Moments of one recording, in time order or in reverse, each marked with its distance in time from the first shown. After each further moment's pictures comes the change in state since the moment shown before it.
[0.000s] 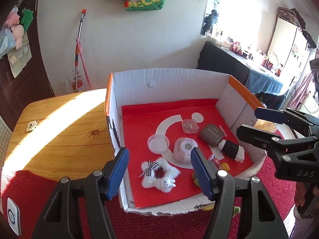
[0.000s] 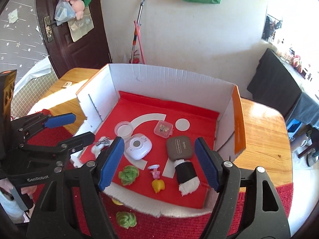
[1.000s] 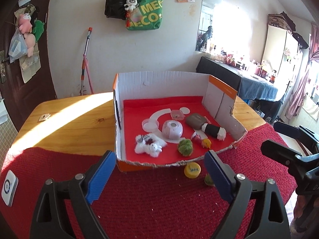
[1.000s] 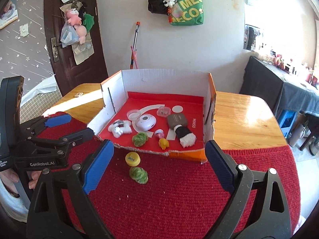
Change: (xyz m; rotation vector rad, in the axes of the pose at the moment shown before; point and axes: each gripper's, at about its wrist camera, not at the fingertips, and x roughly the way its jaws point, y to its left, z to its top) left arm -0.064 -0.026 -0.082 0.014 -0.154 0.019; right arm -0.066 0.032 -0.105 0.072 -0.213 -0.033
